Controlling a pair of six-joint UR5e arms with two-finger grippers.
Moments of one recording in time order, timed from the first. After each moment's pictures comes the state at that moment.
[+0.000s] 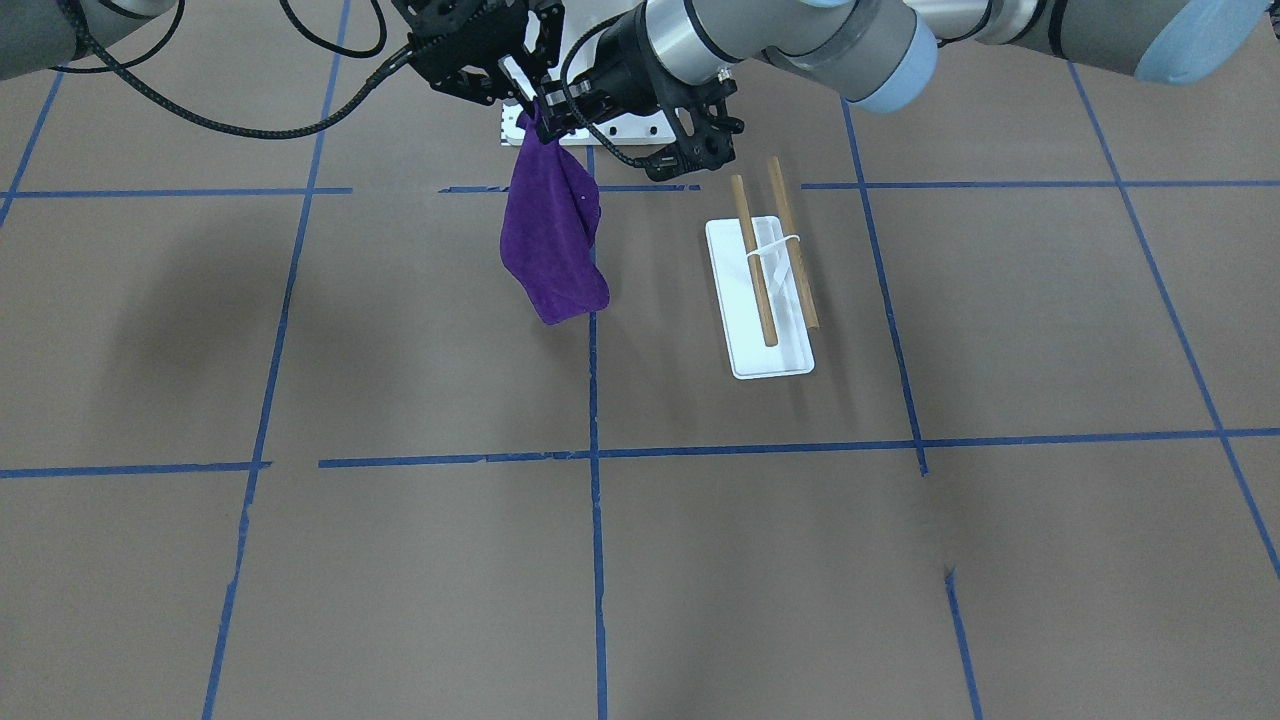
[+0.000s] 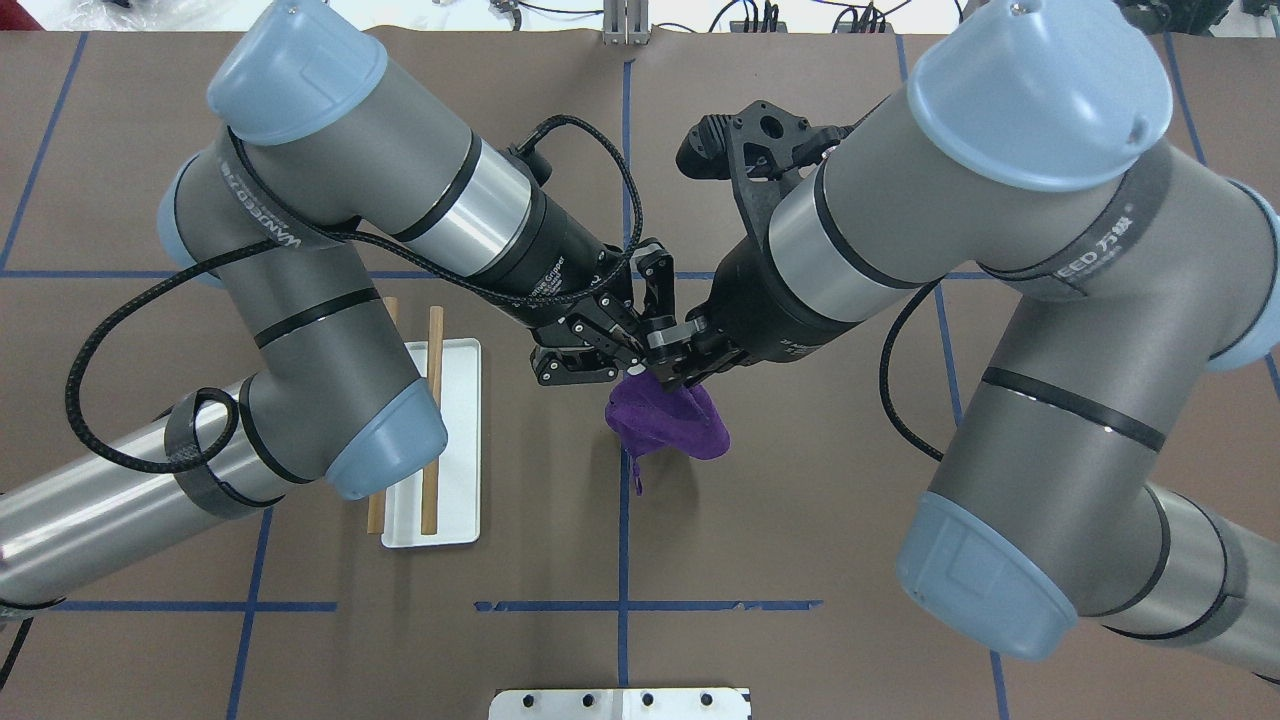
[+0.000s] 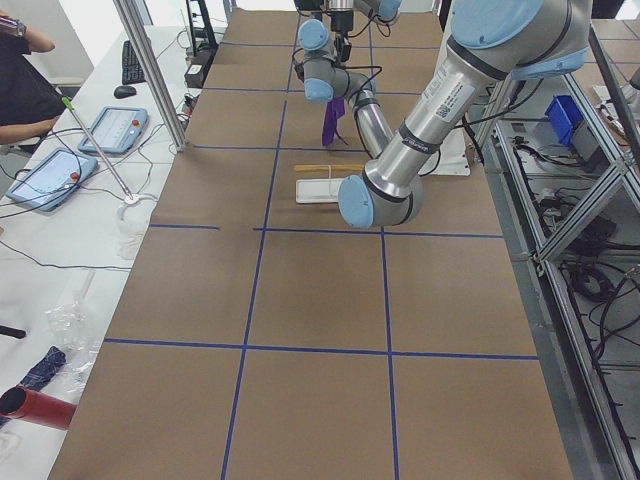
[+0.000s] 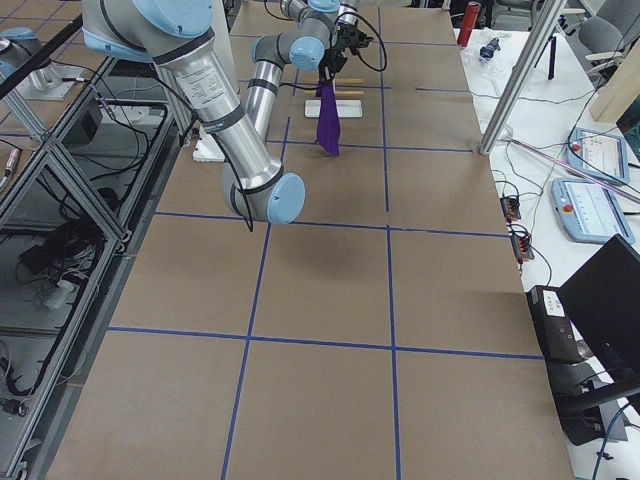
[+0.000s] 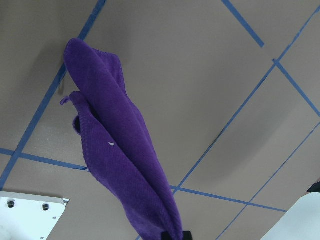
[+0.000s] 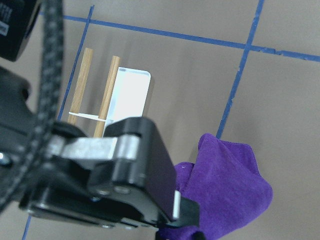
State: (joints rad) left arm -0.67 -2.33 -1.75 -2.09 -2.42 -2.09; right arm 0.63 -0.89 2.13 -1.73 2.15 0.99
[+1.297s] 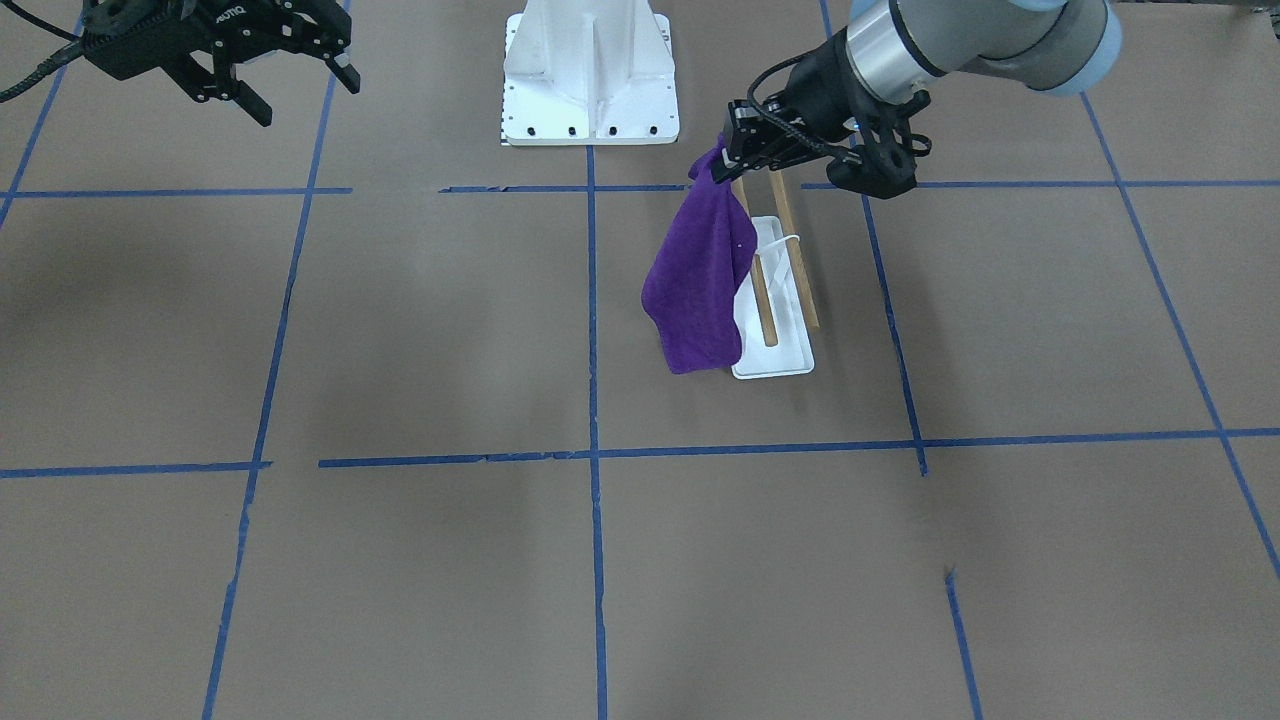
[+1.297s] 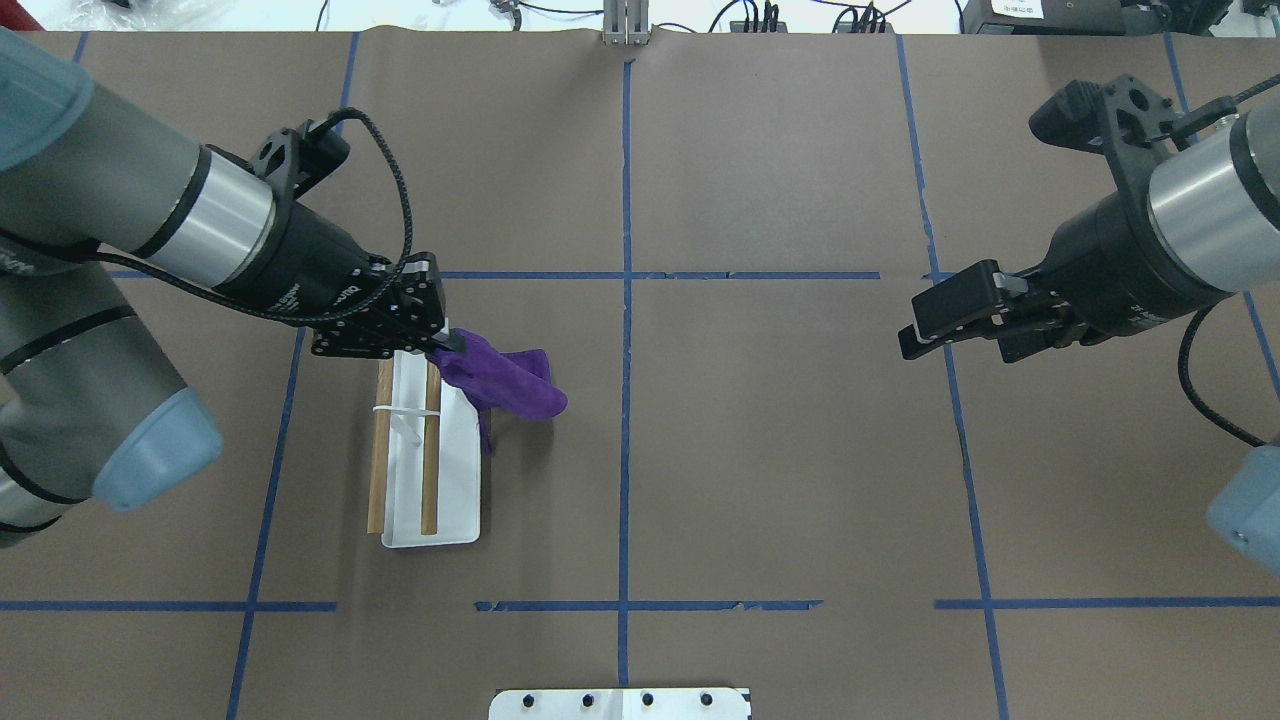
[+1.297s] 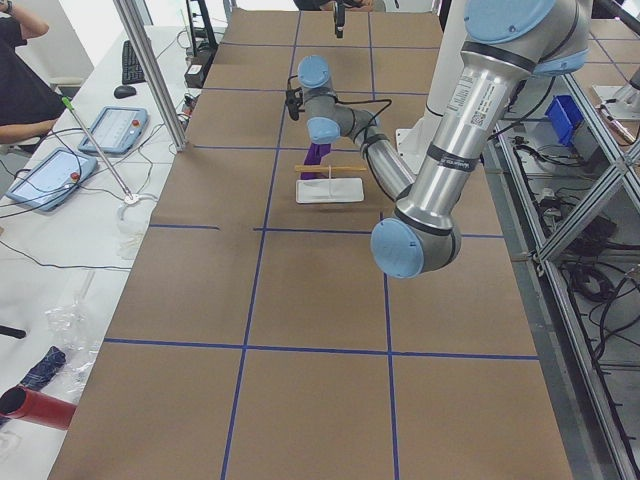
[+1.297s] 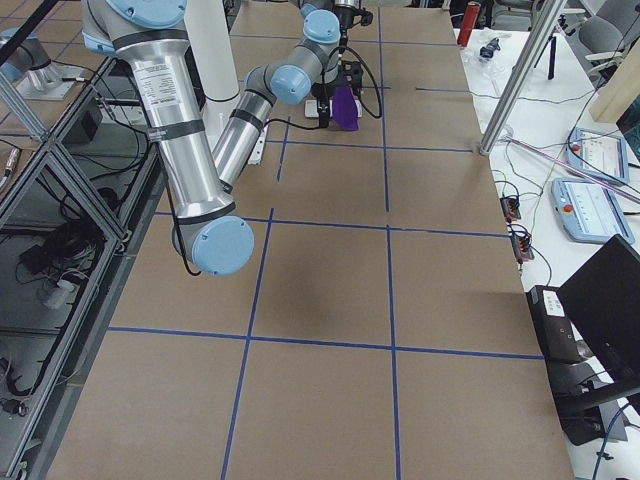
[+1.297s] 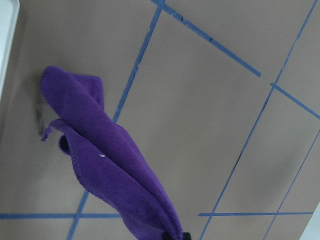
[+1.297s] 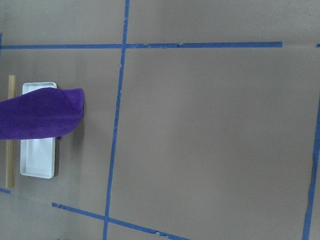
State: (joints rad) left arm -0.81 -1.94 -1.95 -2.09 -2.41 -1.50; right arm 0.88 -1.29 2.34 -1.73 2.32 0.99
